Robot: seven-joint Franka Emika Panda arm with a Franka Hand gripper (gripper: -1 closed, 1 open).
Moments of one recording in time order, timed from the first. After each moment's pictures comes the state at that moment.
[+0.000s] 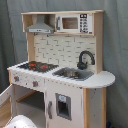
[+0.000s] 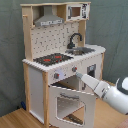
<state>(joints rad) -0.43 -1.48 1.43 -2.04 -0.74 2.63 0.29</state>
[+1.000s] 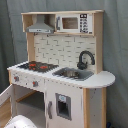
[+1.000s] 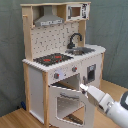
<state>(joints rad) -0.39 -1.48 1.57 -2.00 -0.68 2.45 0.55</state>
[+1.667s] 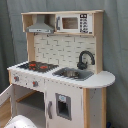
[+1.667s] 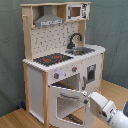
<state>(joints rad) -0.39 -1.48 1.64 -1.93 -0.57 2.33 0.66</state>
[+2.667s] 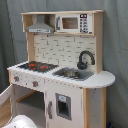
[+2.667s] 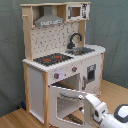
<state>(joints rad) -0.46 -1.48 1.73 -1.90 -0.42 2.28 0.91</state>
